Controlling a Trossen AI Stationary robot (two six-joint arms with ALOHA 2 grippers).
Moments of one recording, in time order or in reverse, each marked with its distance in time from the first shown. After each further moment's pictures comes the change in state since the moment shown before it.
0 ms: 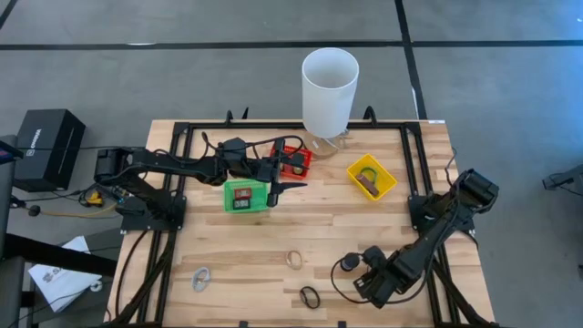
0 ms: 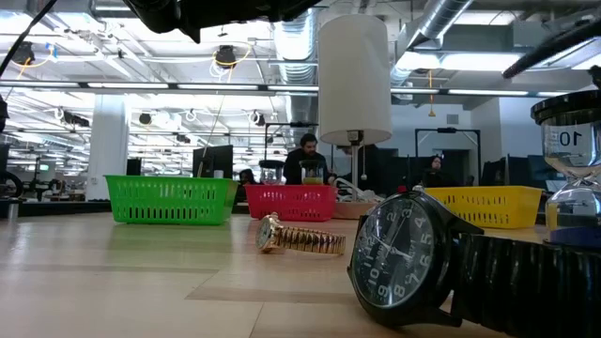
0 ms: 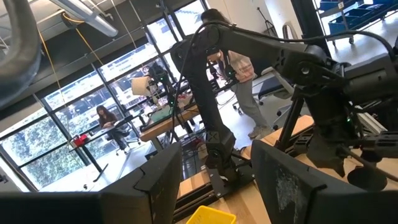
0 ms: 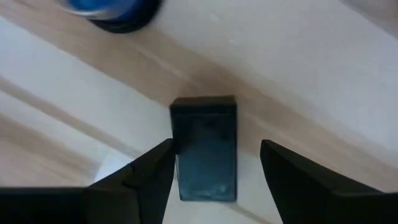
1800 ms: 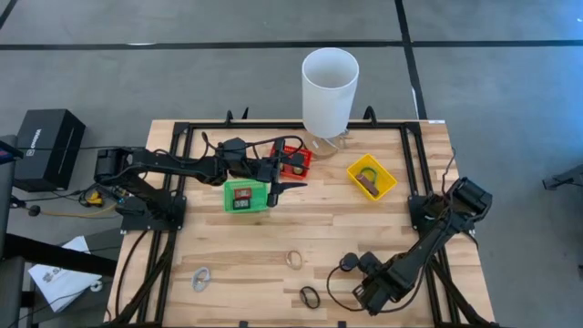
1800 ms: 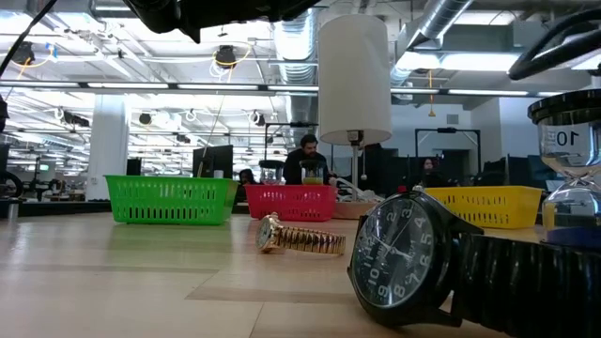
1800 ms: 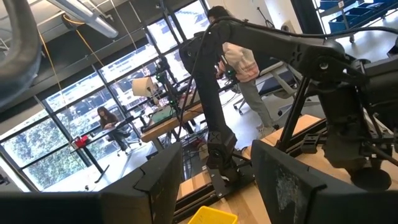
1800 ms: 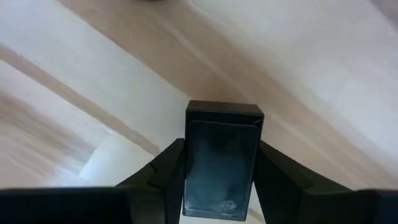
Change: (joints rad) left arm 0.000 0.000 0.000 0.002 0.000 0.008; right arm 0.007 0.096 0.116 -0.096 -0.023 -0.129
